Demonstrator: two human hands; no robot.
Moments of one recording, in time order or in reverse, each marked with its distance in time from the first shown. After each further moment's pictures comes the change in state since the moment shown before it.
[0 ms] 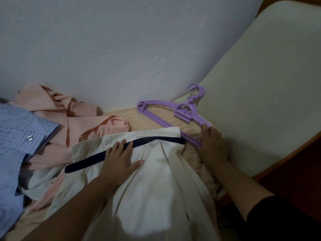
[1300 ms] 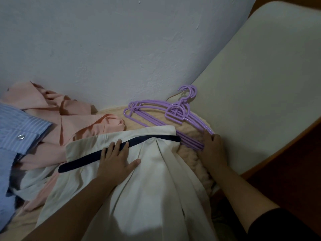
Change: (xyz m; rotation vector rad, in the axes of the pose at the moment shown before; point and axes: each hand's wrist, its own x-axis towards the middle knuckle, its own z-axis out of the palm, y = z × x) left_hand 0.000 0.005 0.013 0.035 0.060 -0.036; right_hand -0.024 0.009 -0.013 0.241 -0.111 0.159
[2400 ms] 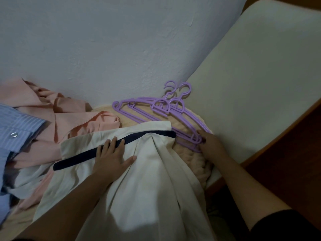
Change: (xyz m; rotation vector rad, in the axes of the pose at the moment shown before) left_hand -0.001 -0.001 -0.001 -0.012 -0.021 0.004; right_hand 0.003 -0.001 -0.031 0.373 -0.209 0.044
